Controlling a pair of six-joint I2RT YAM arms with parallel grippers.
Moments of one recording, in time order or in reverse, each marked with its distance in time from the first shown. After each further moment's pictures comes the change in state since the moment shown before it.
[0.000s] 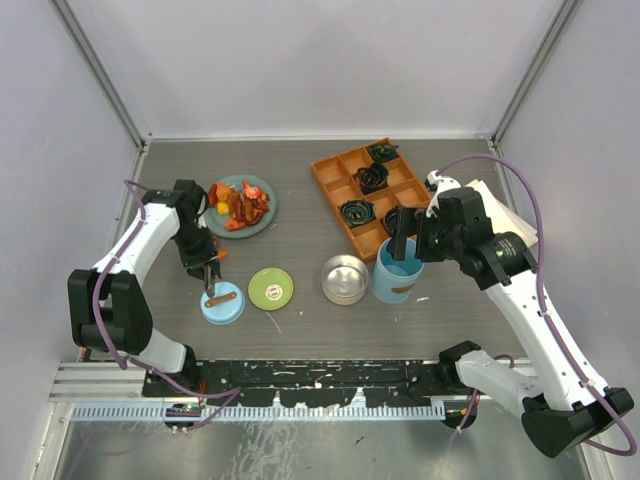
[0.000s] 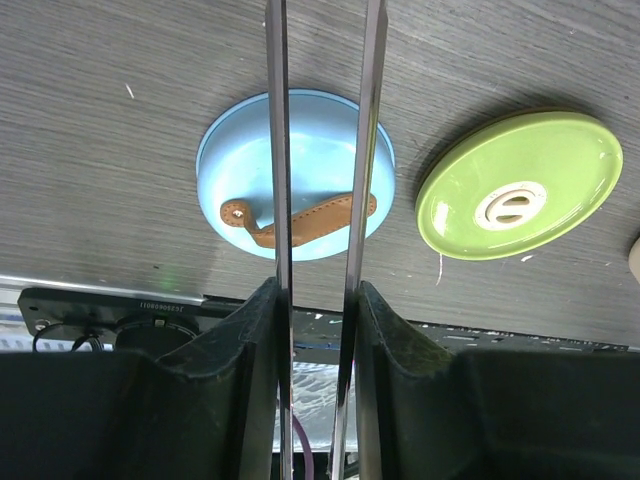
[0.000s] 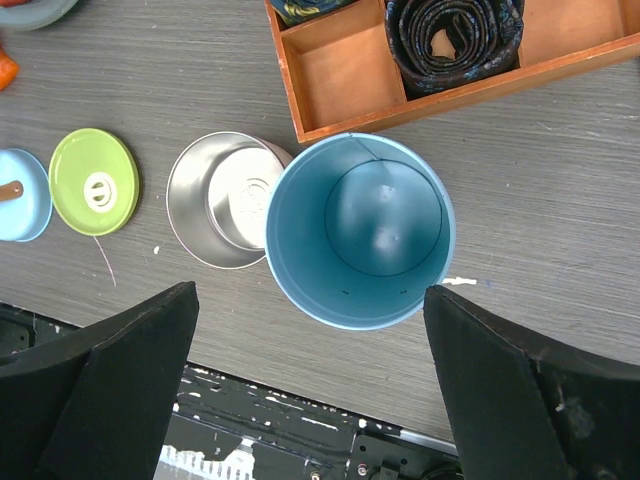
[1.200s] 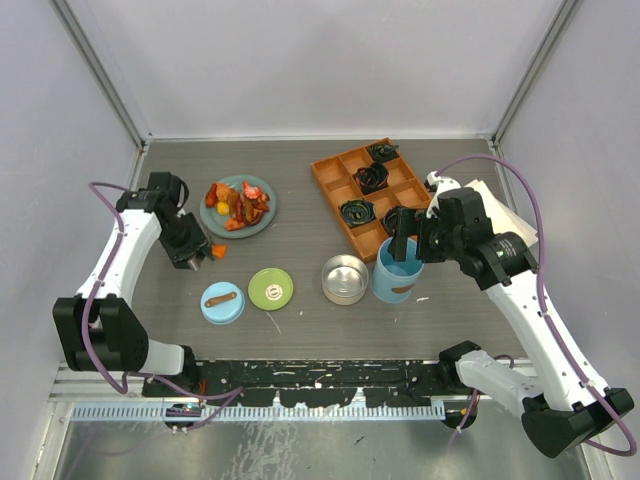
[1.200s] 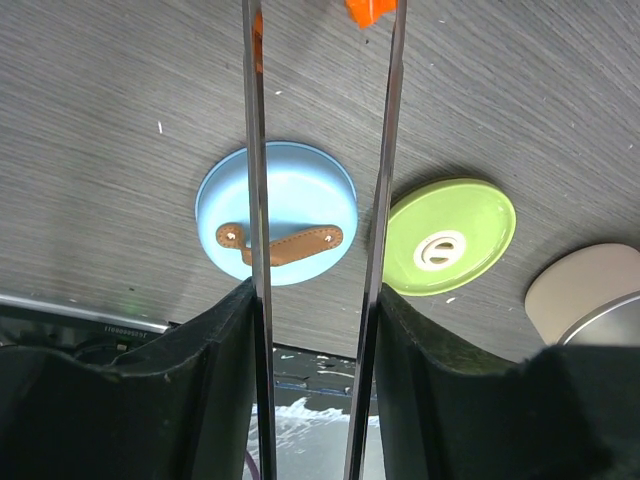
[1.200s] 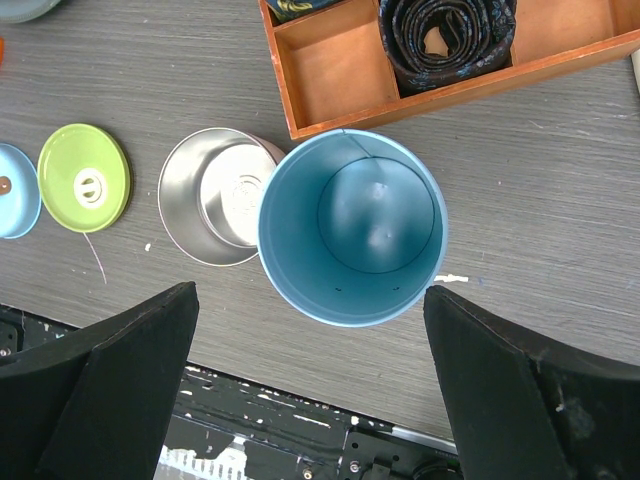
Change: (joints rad) left arm 0.087 -0.114 0.030 0.042 -0.021 -0.103; right arm 0.000 -0.001 0.001 -0.009 0.009 -0.015
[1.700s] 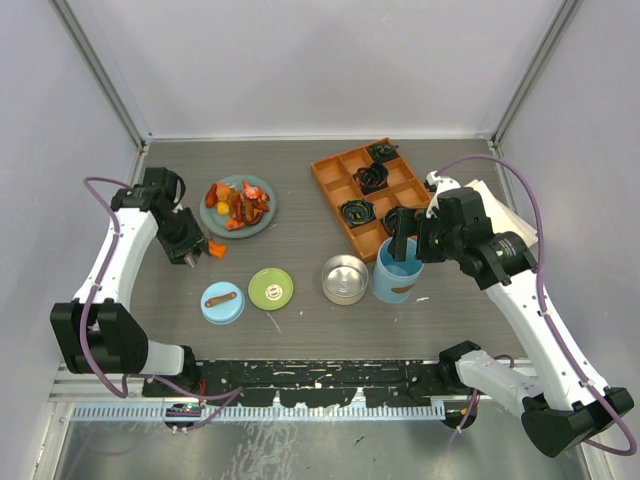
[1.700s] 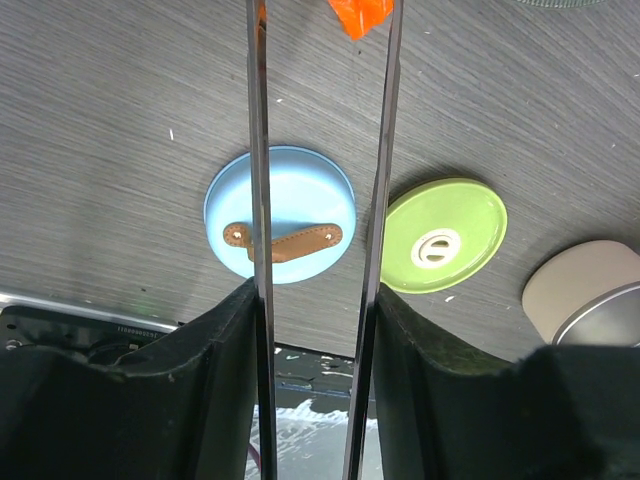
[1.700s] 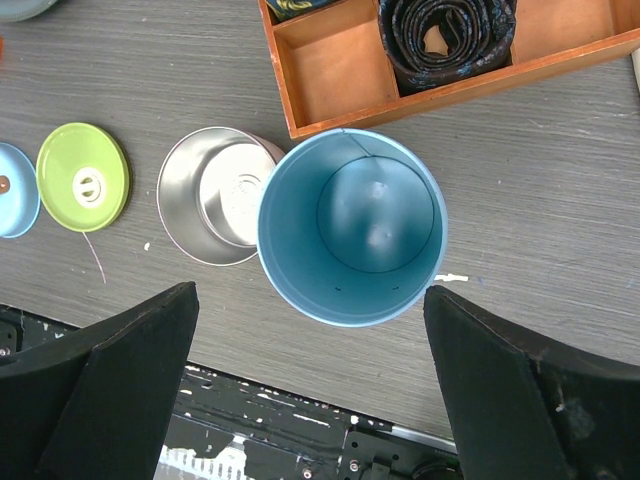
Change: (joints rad) left arm 0.008 -0.018 0.048 -0.021 -0.011 0.020; right arm 0.000 0.002 0.002 -0.002 0.000 -0.001
